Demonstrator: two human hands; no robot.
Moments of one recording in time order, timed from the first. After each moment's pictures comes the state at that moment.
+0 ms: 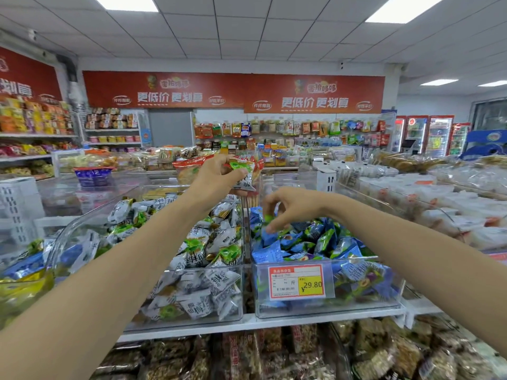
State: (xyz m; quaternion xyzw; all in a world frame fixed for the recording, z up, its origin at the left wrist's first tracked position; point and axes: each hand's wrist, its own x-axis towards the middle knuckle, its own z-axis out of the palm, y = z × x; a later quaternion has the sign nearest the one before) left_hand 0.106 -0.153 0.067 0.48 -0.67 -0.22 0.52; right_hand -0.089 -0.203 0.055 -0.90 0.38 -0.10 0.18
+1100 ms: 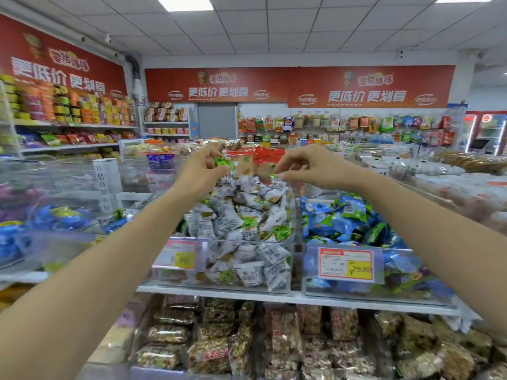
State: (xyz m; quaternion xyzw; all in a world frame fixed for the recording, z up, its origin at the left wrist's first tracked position) left_hand 0.196 -0.093 0.058 0.60 -0.59 -0.09 0.53; right_hand -0.038 -0.164 0.088 -0.92 0.27 -0.28 0.08
